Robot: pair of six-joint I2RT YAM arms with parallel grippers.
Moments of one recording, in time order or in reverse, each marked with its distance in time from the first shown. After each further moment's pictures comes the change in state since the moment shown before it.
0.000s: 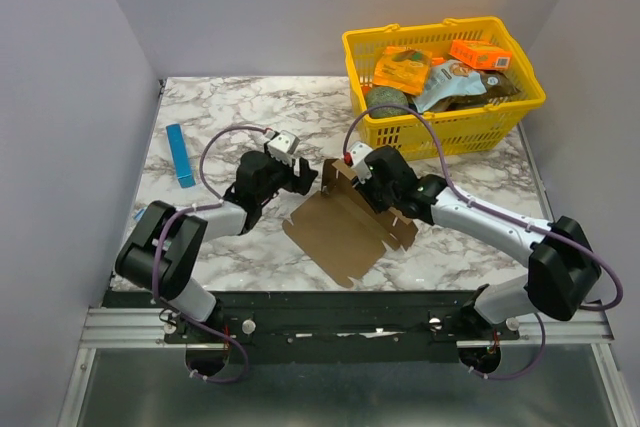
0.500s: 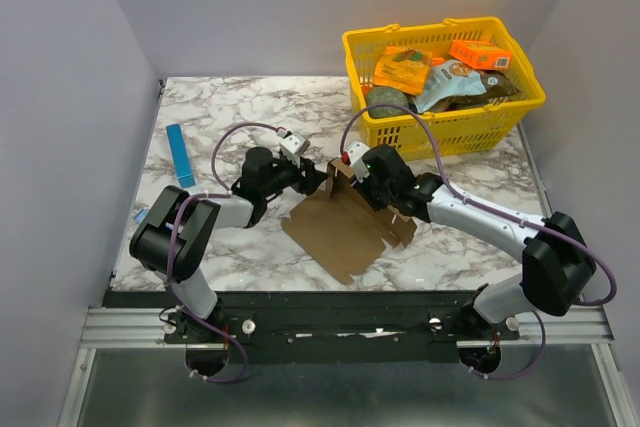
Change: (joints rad) left arm 0.000 0.159 0.085 0.095 0.242 0.021; right arm 0.001 0.034 0.013 0.022 0.010 -0.036
